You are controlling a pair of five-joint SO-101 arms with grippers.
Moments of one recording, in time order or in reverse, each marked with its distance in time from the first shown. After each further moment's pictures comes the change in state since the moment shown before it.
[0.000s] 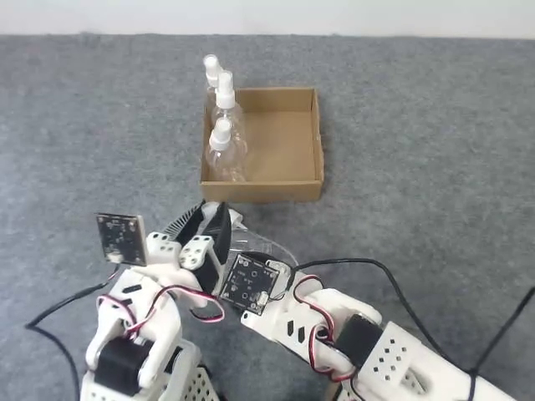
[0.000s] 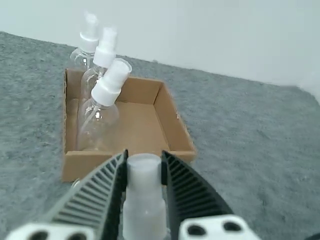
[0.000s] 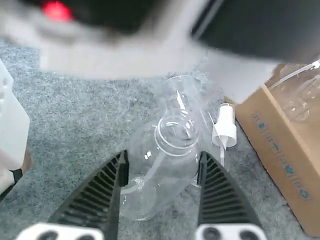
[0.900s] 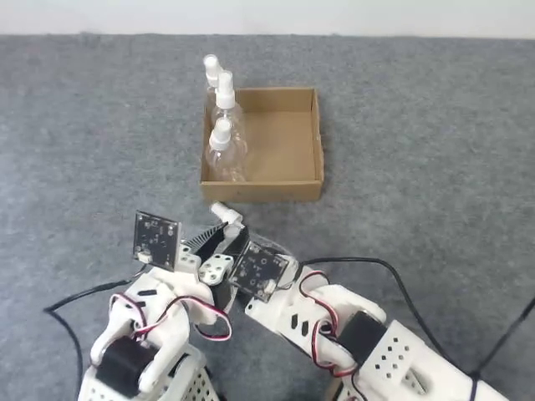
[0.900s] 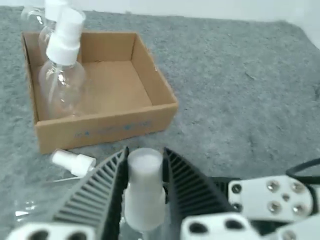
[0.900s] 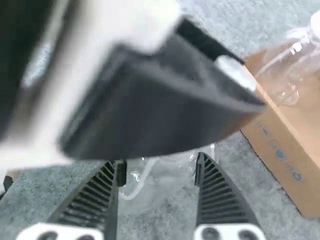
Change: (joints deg) left arm 9.8 0.0 0.4 6.3 -1.8; right arm 4.4 -0.1 -0.1 0.0 -3.0
